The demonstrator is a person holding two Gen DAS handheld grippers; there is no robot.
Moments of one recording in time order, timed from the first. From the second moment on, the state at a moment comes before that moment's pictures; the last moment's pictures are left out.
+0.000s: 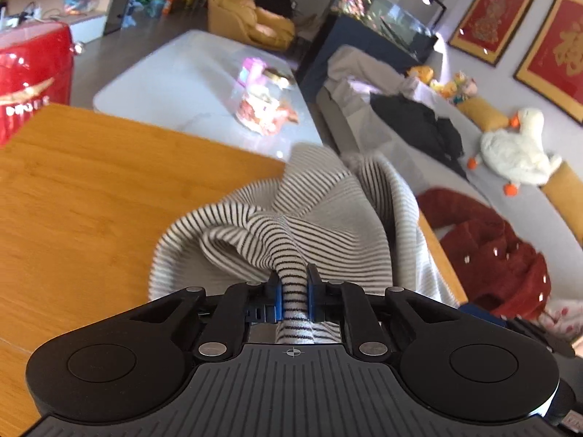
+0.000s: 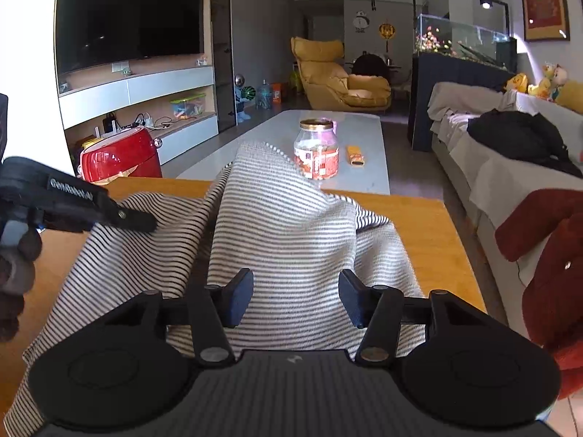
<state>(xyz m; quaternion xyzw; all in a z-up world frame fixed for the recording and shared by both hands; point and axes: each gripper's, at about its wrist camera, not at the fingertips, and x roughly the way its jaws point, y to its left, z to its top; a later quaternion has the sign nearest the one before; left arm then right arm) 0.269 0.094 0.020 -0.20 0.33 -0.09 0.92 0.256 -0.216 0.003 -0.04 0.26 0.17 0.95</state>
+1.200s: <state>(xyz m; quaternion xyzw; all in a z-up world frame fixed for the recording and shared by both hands) 0.255 0.253 0.010 -0.31 0.29 0.08 0.90 0.411 -0.176 -0.001 -0.18 0.26 0.02 0.95</state>
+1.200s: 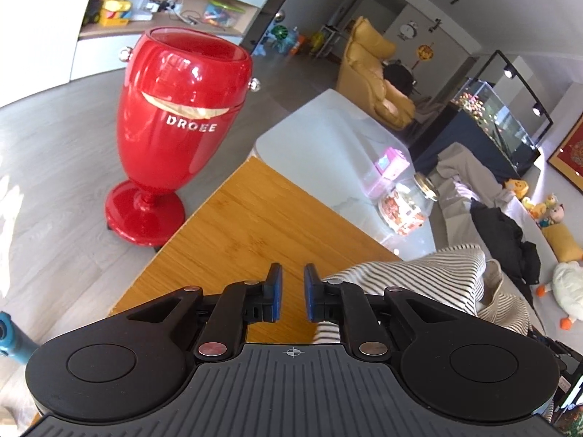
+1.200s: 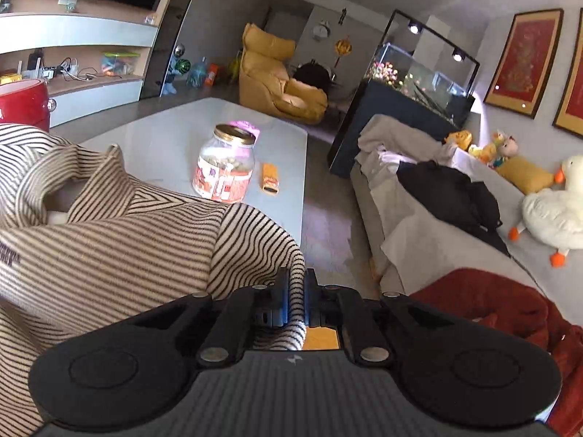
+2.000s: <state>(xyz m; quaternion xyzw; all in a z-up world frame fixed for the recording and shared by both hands) 0.214 0.103 -0.014 -0.16 0.40 -0.25 0.86 0.306 -0.230 0.068 -0.03 0.28 0.19 0.94</state>
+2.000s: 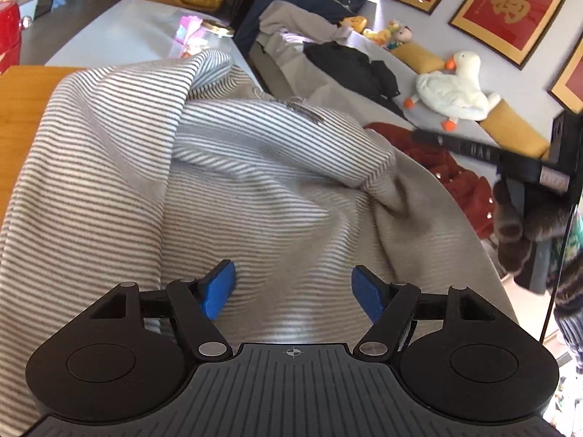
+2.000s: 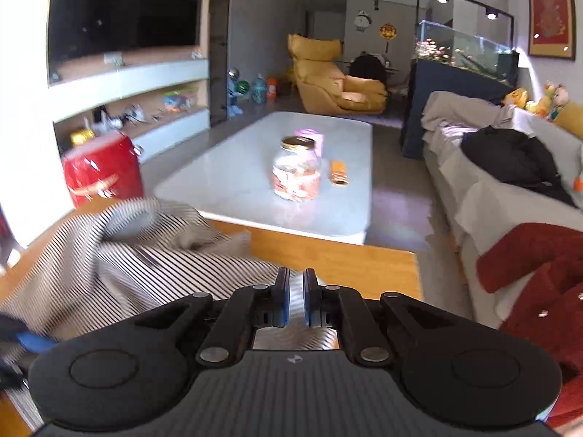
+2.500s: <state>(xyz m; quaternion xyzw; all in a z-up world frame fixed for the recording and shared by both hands) 0.179 0.116 -0.018 -0.24 0.43 -0.28 0.82 0.424 -0.049 0.042 -0.01 0.37 0.30 0.88</state>
